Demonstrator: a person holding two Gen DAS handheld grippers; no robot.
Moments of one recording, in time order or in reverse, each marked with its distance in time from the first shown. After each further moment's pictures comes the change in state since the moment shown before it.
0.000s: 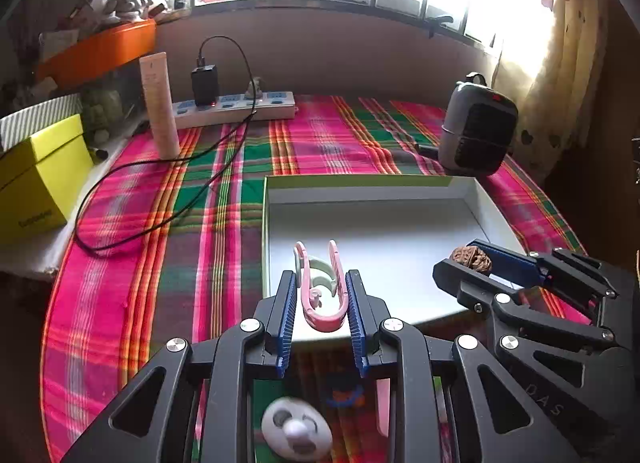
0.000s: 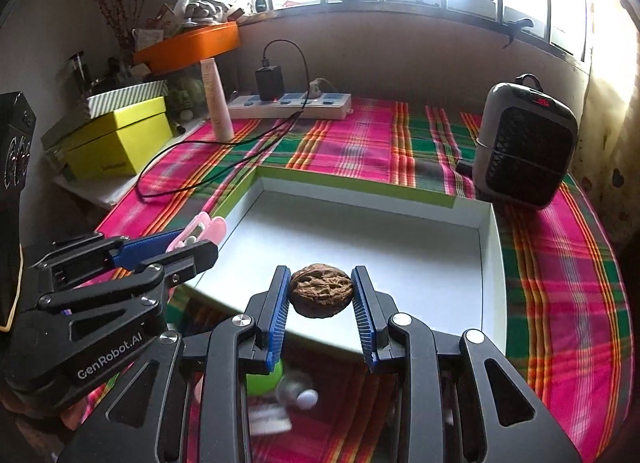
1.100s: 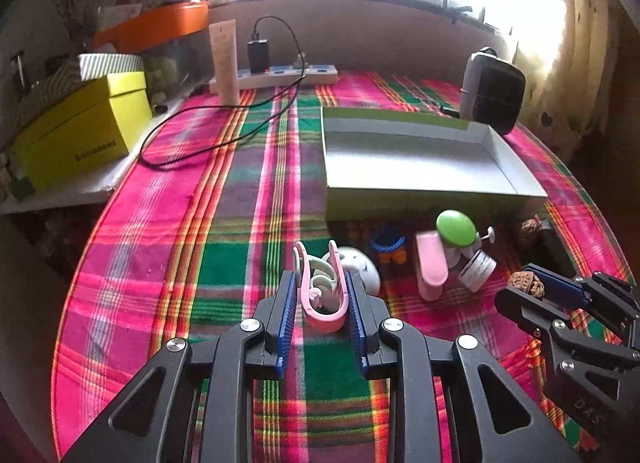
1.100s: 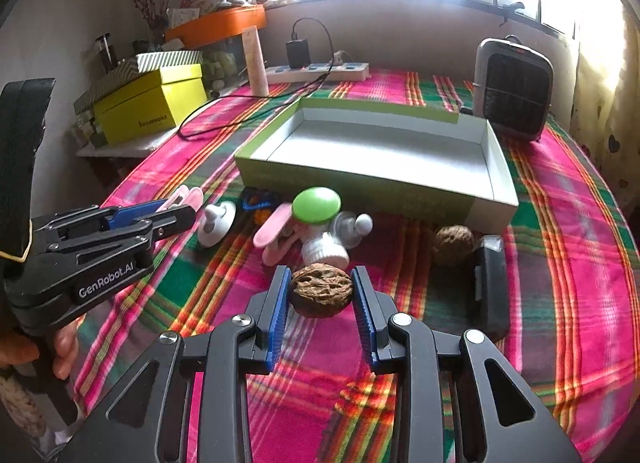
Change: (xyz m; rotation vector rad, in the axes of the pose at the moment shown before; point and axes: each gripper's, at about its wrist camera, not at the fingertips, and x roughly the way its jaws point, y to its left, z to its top) left arm -0.051 0.016 -0.084 -0.030 0.011 0.112; right arm -0.052 0.029 -0.089 0.006 0.008 0.039
